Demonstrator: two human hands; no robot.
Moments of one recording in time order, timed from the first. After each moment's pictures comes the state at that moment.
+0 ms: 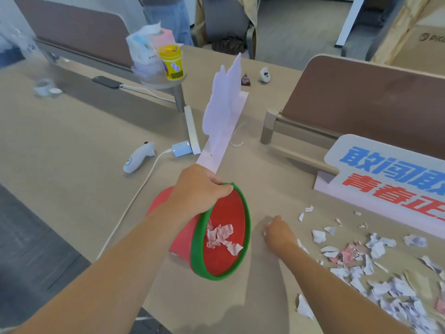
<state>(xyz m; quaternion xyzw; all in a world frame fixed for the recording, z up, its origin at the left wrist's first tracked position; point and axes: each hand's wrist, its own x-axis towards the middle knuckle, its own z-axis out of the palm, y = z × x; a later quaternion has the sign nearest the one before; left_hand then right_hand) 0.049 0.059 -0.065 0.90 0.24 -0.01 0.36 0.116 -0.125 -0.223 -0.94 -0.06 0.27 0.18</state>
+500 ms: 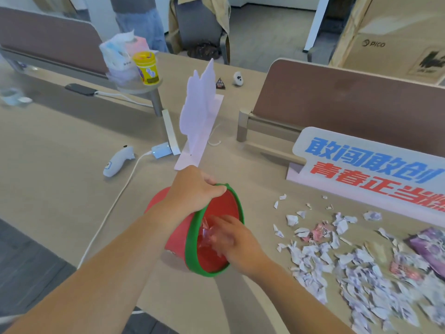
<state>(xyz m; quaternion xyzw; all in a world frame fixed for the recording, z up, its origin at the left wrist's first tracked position) 0.042 0.027 -0.057 0.91 0.20 -0.02 0.37 0.028 -0.124 -0.160 -0.83 -0.26 0.22 0.45</state>
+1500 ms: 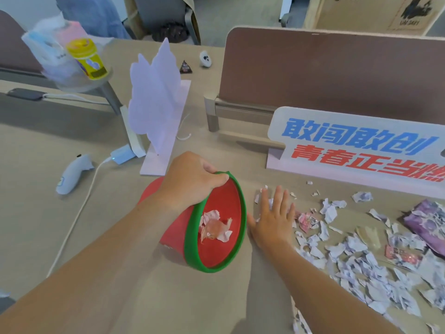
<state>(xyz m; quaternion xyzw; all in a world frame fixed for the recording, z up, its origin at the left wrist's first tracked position) 0.108 -0.030 -0.064 0.92 0.14 -0.03 0.36 0.122 -0.204 -0.253 -0.99 -0.04 0.05 0.09</state>
